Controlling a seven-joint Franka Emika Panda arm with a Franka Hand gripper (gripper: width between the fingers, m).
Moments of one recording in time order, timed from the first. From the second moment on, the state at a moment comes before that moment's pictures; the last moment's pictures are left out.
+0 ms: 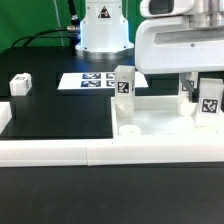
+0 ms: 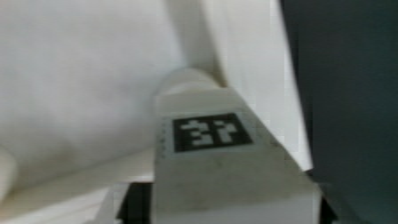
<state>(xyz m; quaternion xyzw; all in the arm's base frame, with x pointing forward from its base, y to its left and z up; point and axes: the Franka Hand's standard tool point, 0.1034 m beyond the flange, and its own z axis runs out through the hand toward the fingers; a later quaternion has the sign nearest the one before) 0.634 0.117 0.074 -0.97 0.22 -0.04 0.05</state>
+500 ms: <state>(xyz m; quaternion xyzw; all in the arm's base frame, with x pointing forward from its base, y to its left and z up) 0.629 0.118 0.072 -0.83 0.56 -0.01 0.07</state>
